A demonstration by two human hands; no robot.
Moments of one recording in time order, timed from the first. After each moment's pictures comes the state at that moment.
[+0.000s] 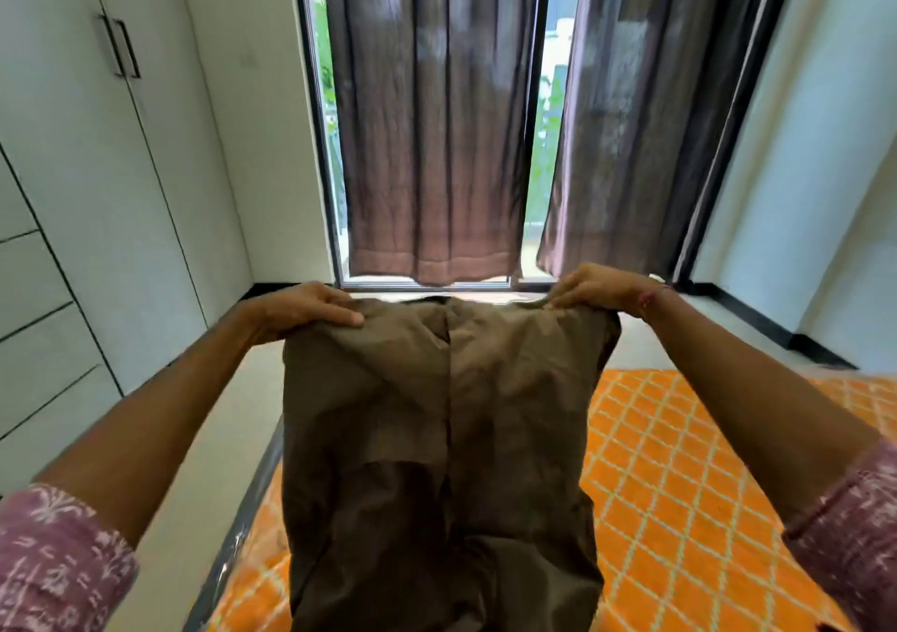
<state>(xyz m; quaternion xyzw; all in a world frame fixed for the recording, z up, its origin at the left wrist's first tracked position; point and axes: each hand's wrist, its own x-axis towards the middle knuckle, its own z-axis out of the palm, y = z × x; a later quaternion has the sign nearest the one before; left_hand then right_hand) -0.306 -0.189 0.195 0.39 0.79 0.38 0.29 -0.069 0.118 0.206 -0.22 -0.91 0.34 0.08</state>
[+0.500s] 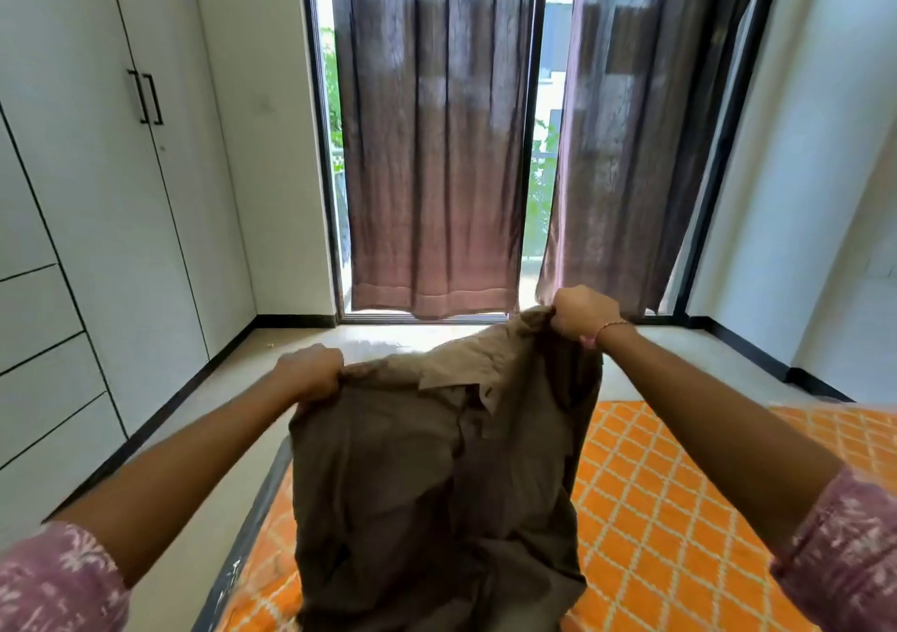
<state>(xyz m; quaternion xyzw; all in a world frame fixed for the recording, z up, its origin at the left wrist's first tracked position) -0.274 -0.184 0.169 0.39 0.92 -0.07 0.04 -0.066 0.078 0.224 -0.36 -0.93 -0.01 0.11</state>
